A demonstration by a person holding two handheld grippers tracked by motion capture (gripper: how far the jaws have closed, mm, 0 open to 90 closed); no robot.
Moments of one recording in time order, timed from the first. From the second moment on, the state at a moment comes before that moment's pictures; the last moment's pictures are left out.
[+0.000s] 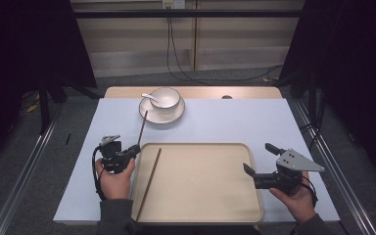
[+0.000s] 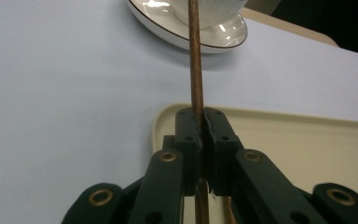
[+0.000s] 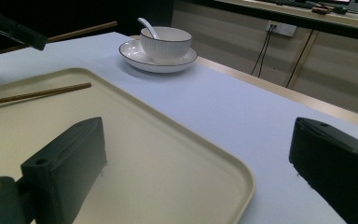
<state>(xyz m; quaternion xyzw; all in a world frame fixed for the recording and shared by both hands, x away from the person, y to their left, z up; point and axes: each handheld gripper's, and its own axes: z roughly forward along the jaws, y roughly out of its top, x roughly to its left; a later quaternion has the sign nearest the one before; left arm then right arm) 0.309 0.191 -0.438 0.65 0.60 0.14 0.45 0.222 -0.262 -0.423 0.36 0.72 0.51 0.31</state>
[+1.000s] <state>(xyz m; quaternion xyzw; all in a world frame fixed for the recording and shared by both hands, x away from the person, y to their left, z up) 0.242 0.190 -0.450 0.66 0.59 0.11 0.46 0.221 -0.259 -0.422 0.36 0.72 0.50 0.31</state>
